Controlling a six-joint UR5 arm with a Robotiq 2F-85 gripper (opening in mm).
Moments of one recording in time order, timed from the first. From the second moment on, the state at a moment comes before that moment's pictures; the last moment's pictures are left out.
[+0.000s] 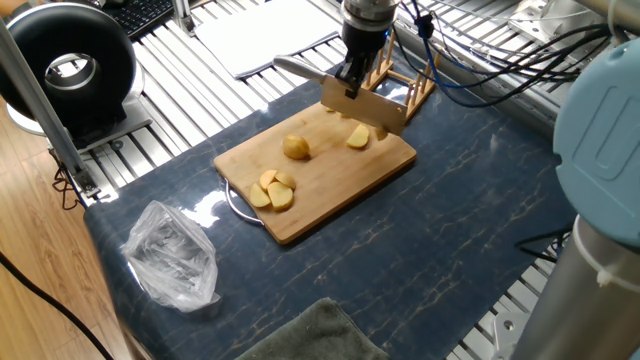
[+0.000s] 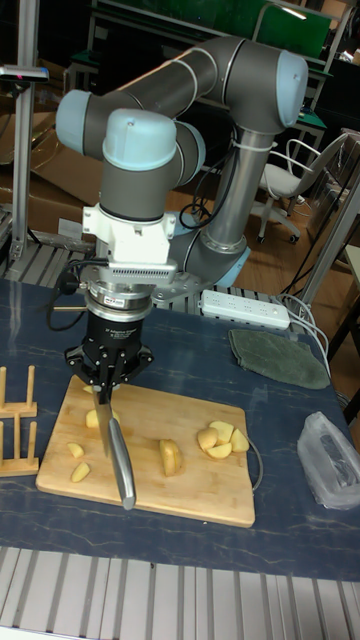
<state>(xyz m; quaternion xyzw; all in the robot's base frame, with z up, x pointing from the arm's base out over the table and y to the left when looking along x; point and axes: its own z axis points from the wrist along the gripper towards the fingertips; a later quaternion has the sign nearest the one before) 0.588 -0.082 0.106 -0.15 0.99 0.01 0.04</state>
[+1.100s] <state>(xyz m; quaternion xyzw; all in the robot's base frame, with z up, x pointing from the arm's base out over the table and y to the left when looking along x) 0.568 -0.077 0.117 -0.12 0.99 0.02 0.01</state>
